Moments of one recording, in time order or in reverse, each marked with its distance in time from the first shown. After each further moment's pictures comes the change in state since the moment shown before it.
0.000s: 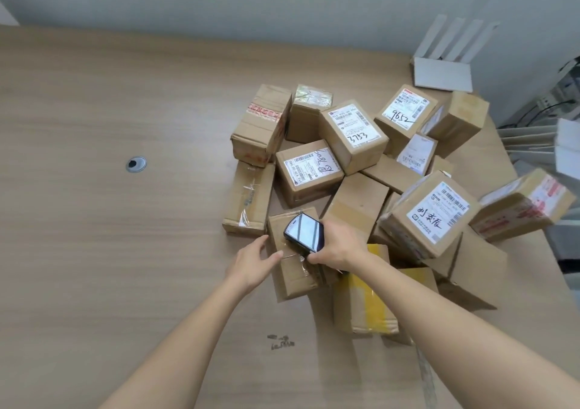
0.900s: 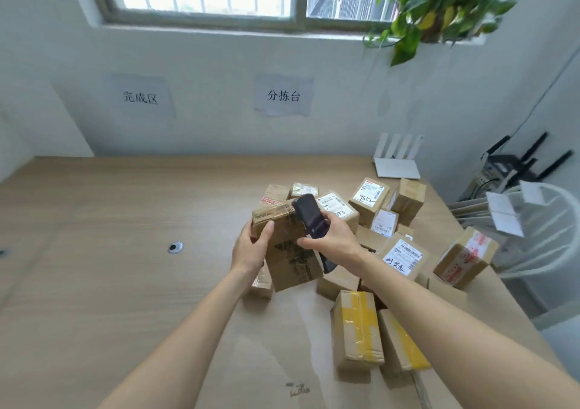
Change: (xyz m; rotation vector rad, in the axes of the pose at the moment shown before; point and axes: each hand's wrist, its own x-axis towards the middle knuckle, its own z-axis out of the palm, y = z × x) left_hand -0.139 0.125 -0.133 -0.627 0.310 0.284; right_hand -0.142 -0.088 -0.148 0.741 0.347 -0.197
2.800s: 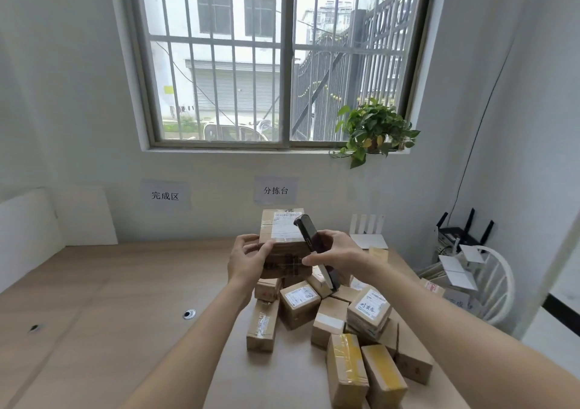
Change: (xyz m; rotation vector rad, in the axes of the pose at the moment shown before) left_hand -0.199 0.137 -0.086 -0.220 0.035 0.324; right_hand -0.216 -0.163 -0.076 -0.025 0.003 -0.208
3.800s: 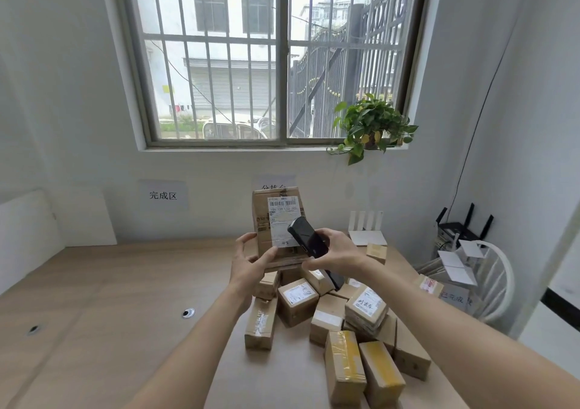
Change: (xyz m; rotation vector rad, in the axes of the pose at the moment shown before) left_hand -0.010 -0.008 0.014 -0.014 -0.139 -0.089; right_hand -0.003 0.012 -0.006 -0.138 0.054 -0.077
